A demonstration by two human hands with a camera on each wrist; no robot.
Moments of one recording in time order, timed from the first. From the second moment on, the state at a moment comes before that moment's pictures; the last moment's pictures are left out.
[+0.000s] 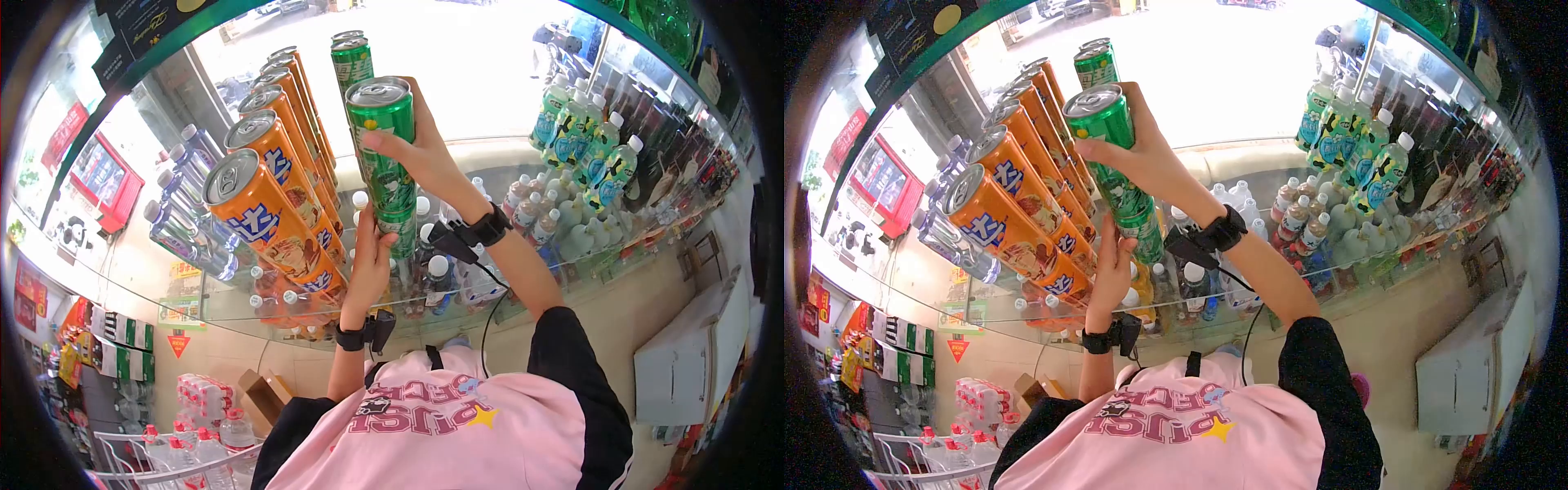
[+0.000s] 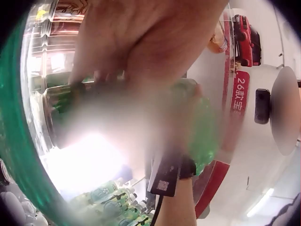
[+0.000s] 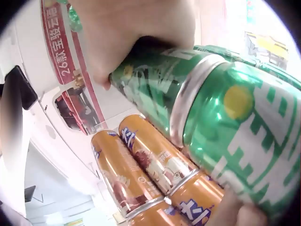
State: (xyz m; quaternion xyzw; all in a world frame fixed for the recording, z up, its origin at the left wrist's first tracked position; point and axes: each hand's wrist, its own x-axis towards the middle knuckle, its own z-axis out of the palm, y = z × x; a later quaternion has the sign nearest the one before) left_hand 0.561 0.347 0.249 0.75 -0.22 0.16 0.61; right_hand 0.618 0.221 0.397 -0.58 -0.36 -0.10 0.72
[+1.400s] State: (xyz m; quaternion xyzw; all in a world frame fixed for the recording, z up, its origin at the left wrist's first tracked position) left_hand 0.554 0.334 0.253 0.71 -0.17 0.18 0.66; right_hand 0.676 0.222 0.367 -0.42 -0.49 0.18 0.74
